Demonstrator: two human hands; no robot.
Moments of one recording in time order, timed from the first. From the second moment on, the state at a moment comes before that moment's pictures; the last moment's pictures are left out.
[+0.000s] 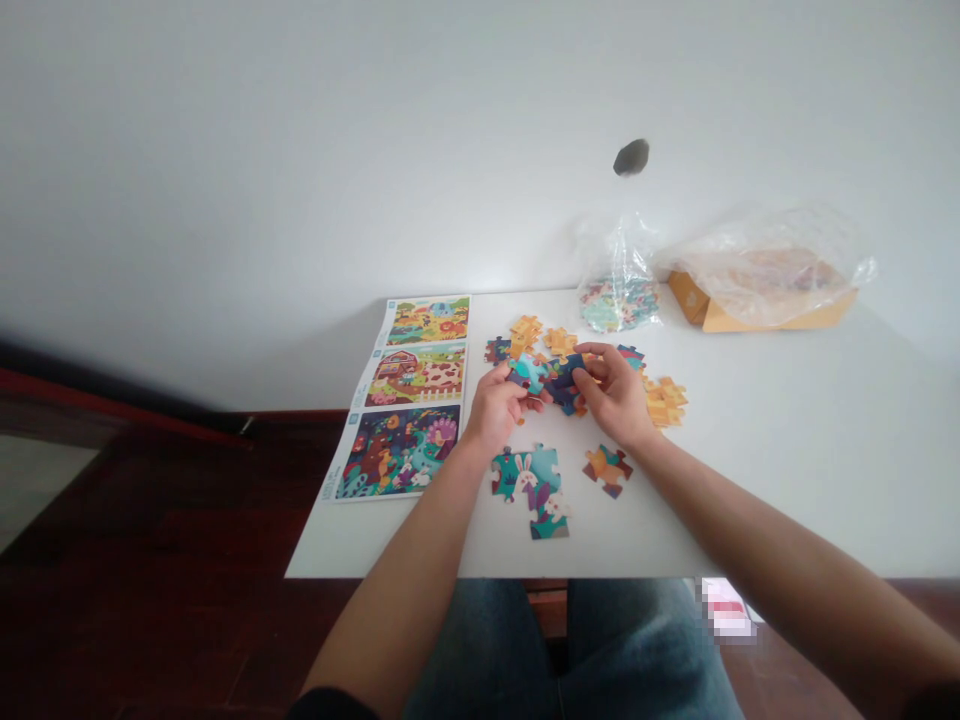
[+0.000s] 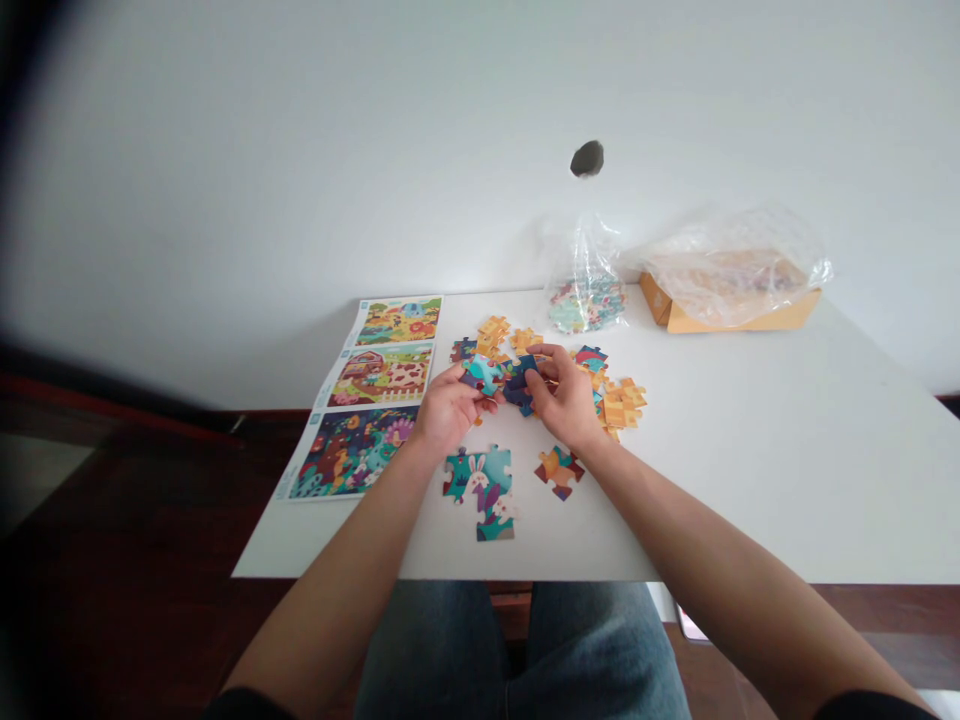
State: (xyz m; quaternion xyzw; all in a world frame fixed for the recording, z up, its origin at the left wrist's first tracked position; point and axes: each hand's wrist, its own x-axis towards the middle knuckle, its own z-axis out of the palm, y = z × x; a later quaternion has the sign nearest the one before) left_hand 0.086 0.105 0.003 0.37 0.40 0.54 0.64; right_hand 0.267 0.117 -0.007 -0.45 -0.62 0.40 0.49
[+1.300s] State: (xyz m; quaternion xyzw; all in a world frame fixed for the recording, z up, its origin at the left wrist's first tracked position) left_hand 0.043 0.126 0.000 0.23 0.57 0.69 0.39; right_hand 0.240 0.118 -0.008 -0.35 -0.91 0.10 0.18
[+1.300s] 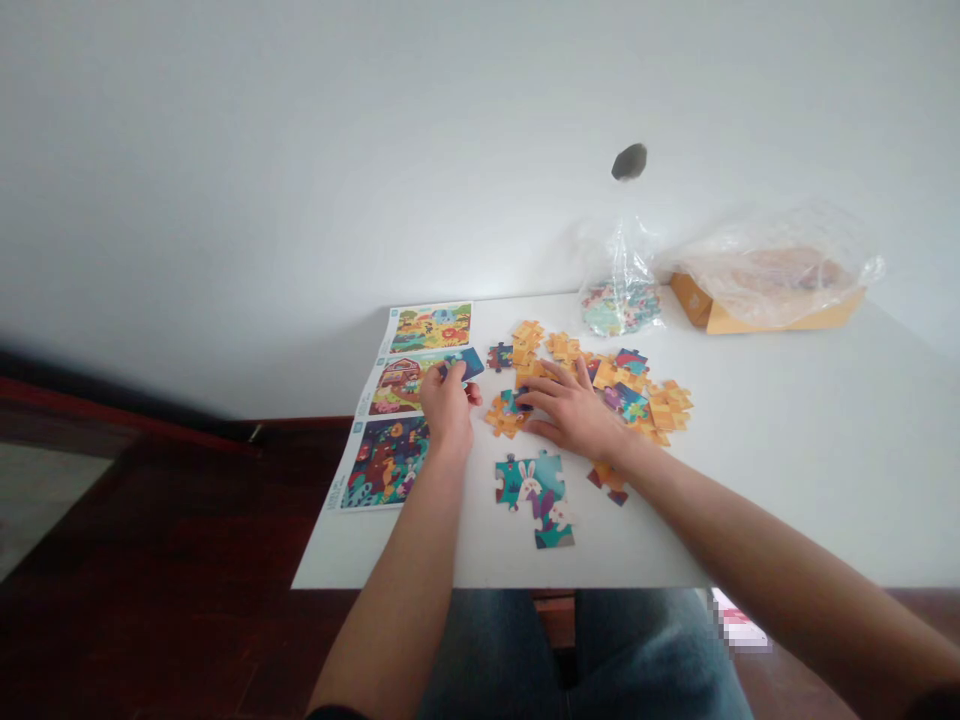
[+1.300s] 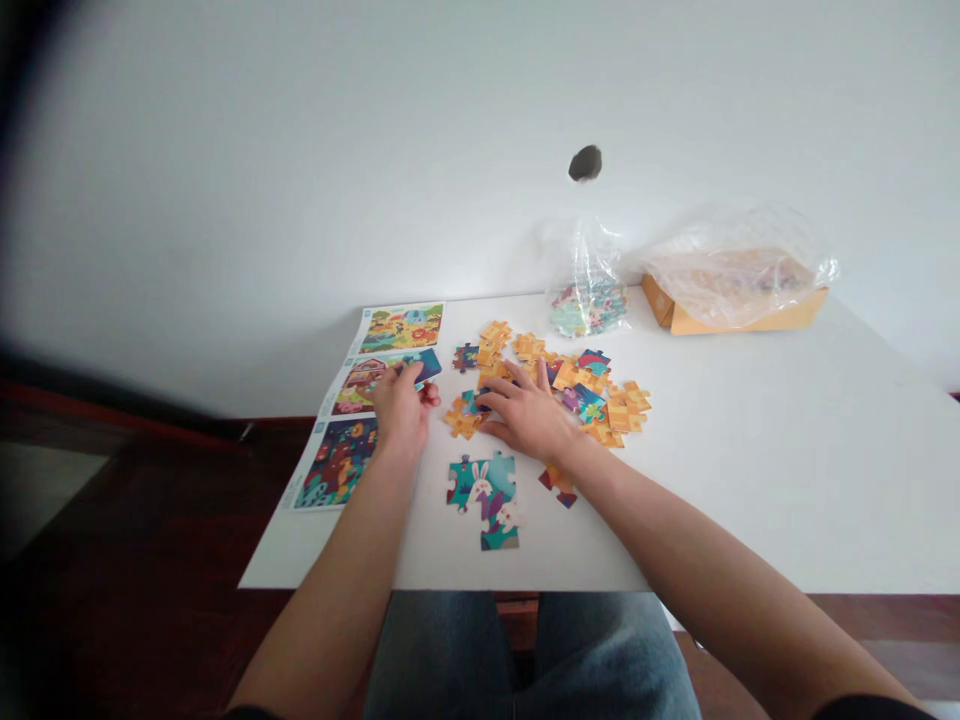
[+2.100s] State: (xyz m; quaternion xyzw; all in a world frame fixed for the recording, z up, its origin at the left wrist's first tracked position) left_hand 0.063 0.107 0.007 0.26 0.38 0.50 0.73; right_hand 0.246 0.117 -0.003 -0.27 -0.82 0.13 0.48
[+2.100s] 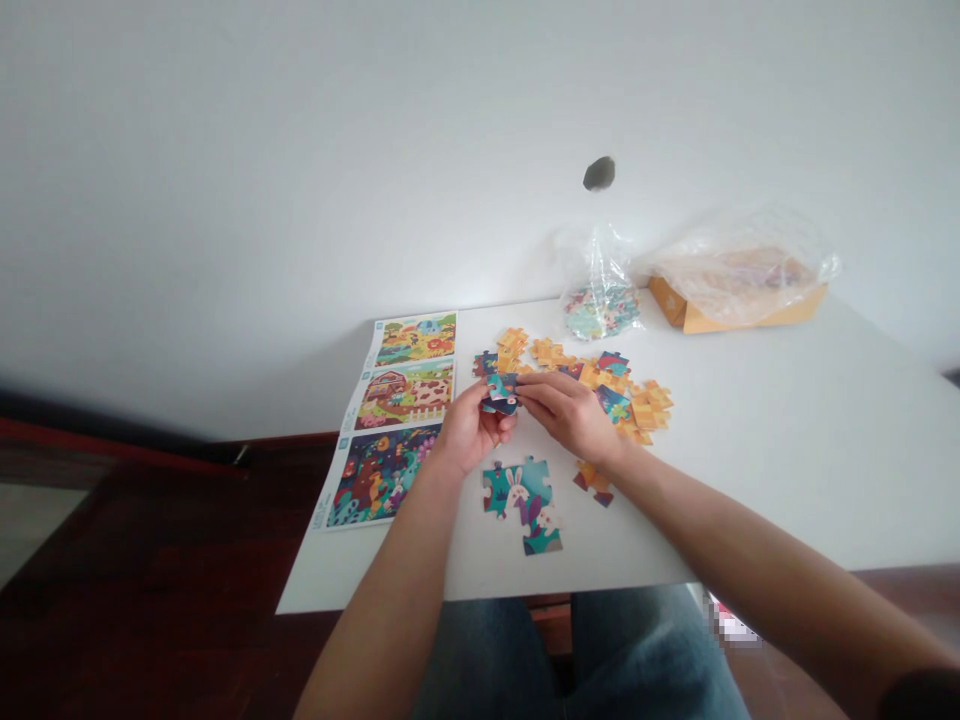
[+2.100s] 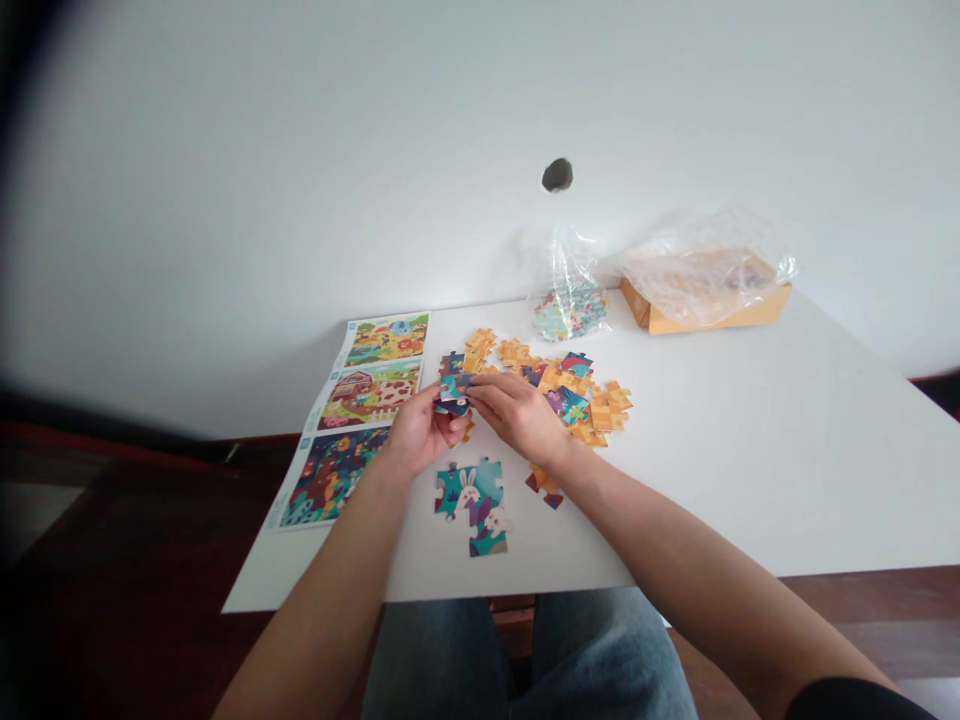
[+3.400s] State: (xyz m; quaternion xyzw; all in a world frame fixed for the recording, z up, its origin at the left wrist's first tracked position) left_hand 0.076 0.100 0.010 0.29 0.33 0.47 0.77; right_hand 0.334 0.139 0.036 -0.42 -0.72 0.48 0.27
